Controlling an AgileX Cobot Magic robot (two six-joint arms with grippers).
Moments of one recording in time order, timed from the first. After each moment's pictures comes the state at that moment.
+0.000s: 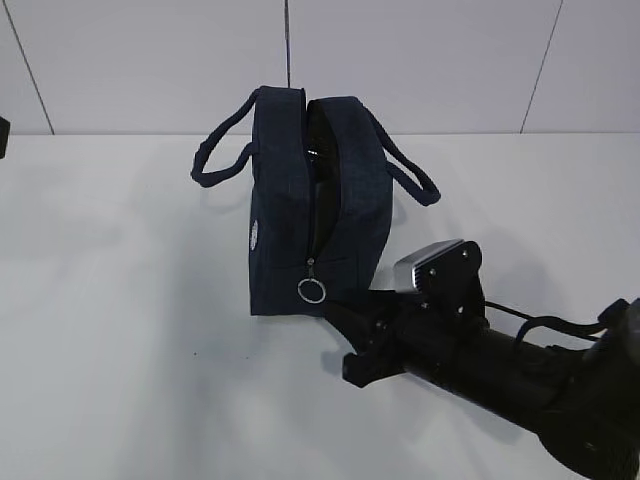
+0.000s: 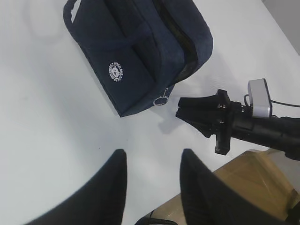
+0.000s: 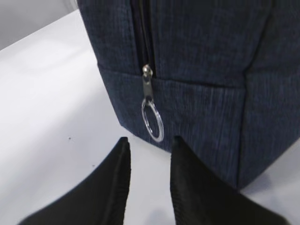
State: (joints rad) left arm -0.08 1.03 -0.97 -0.72 0.98 0.44; right arm 0.46 2.07 -0.56 -0.26 -1.14 0.25
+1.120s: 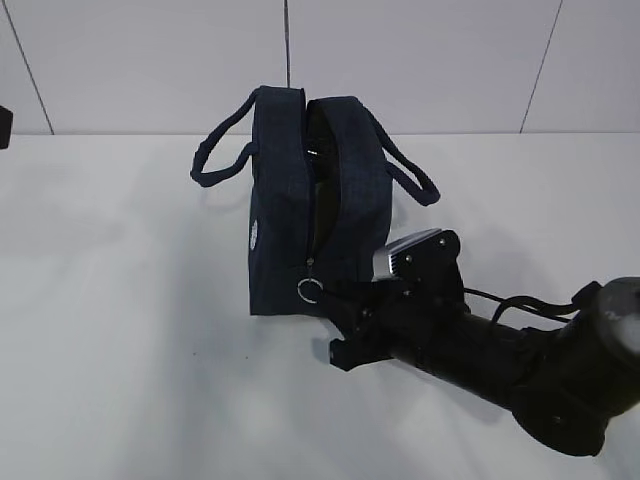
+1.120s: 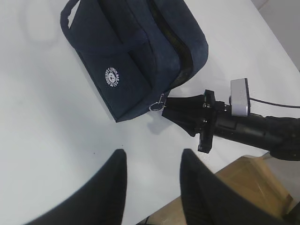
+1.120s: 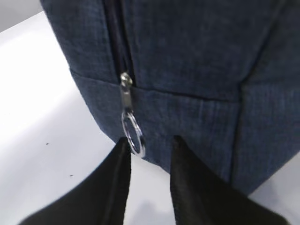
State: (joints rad) left arm -0.08 1.03 -0.97 -0.75 0.97 0.44; right arm 0.46 2.09 -0.66 -0.26 -1.03 0.25
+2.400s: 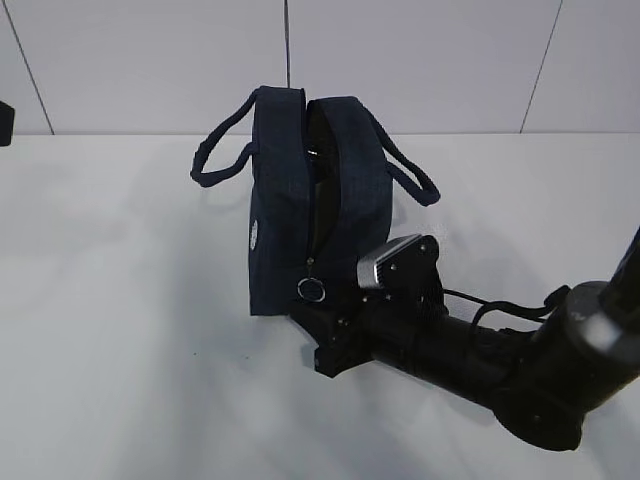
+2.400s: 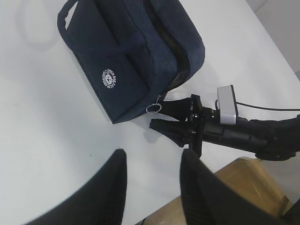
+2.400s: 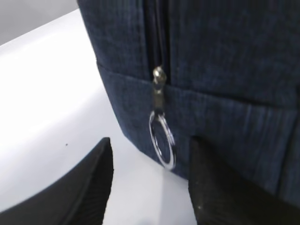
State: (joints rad) left arm -0.08 1.03 -0.97 -0.76 0.97 0.44; right arm 0.46 2.18 -0.71 -0.33 -1.12 0.25
